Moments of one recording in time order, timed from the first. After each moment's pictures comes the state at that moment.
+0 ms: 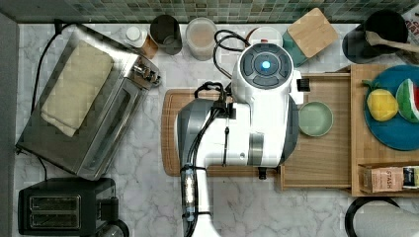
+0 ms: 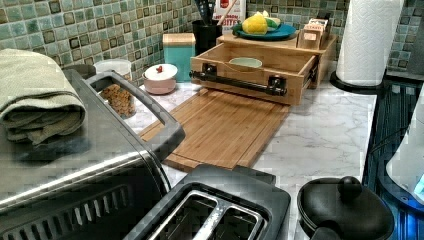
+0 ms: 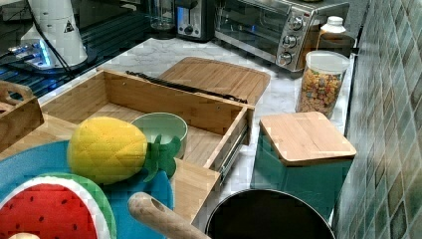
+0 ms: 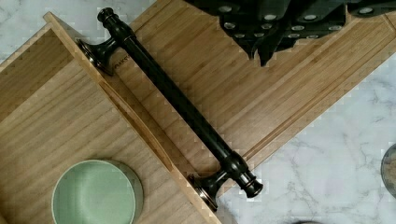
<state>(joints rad) -0.03 0.07 -0.04 -1.86 -0.05 0.27 -0.12</state>
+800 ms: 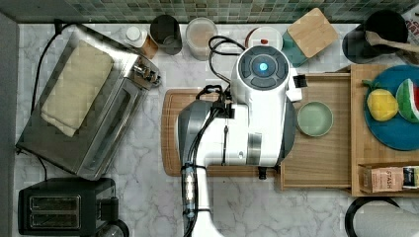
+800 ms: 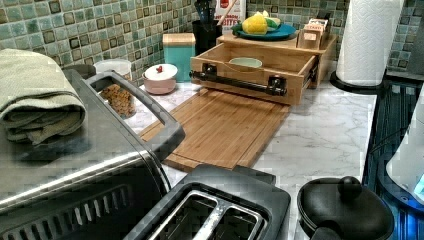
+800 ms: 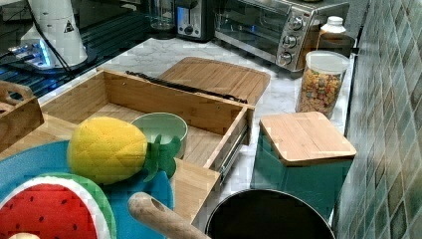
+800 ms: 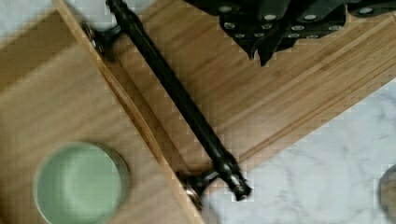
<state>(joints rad) -0.03 0.07 -0.03 -1.91 -0.06 0.34 -0.28</state>
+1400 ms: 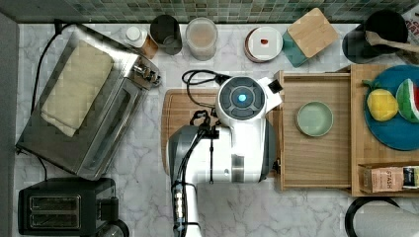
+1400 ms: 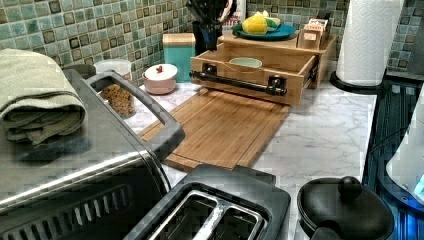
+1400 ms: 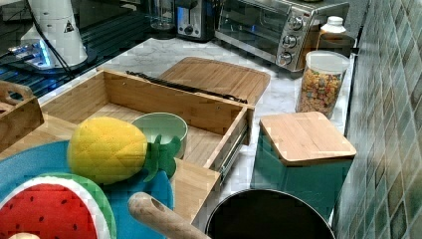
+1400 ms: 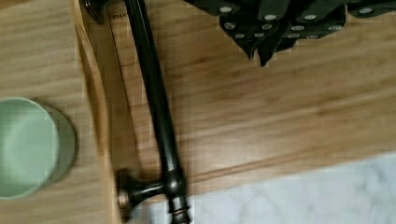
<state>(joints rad) 0.00 0.00 -0.01 -2.11 -0.06 0.49 -0.58</state>
